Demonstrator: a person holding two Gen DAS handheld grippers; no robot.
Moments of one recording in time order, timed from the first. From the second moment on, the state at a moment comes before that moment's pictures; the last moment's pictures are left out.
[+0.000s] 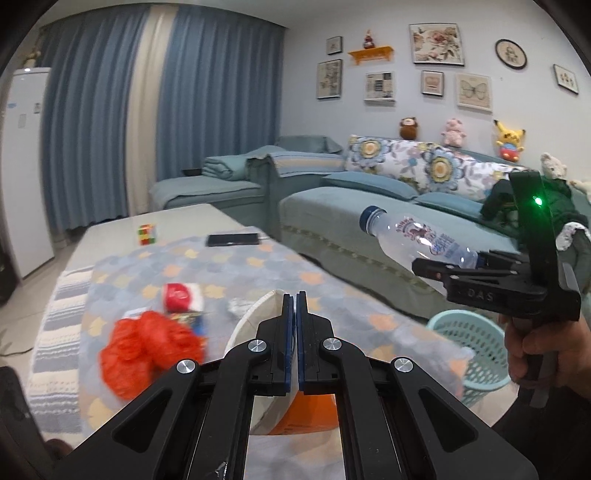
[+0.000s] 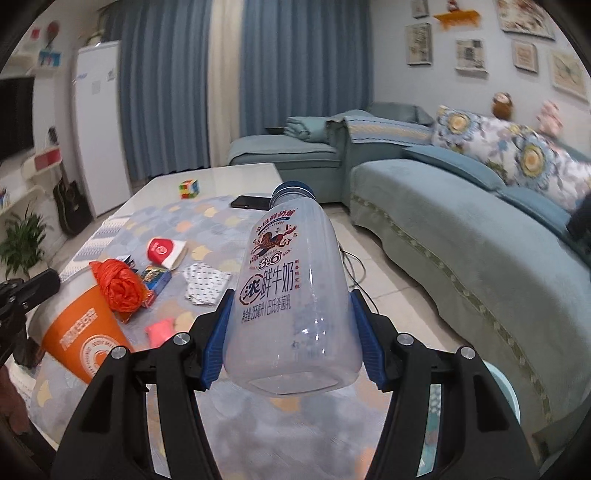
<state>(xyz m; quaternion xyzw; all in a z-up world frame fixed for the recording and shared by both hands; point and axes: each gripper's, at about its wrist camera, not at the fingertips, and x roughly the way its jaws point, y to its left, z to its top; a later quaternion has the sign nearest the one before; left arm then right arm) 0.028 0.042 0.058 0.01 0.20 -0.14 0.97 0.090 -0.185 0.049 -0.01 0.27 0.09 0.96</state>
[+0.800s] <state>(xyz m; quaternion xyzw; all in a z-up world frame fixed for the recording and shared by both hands) 0.103 -0.240 0.027 0.02 0.26 -0.36 0.90 0.069 -0.444 0.002 0.16 0.39 -0.13 0.90</state>
